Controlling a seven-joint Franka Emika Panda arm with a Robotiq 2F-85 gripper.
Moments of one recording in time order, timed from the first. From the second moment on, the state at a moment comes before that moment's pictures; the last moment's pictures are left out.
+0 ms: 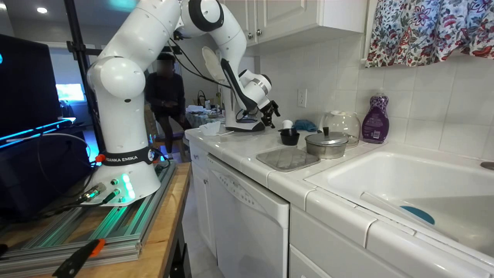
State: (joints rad) arm 0.59 0.68 0.01 -1.73 -1.36 3.01 2.71
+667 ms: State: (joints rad) arm 0.64 0.59 -0.01 -1.81 -1.33 2.99 2.71
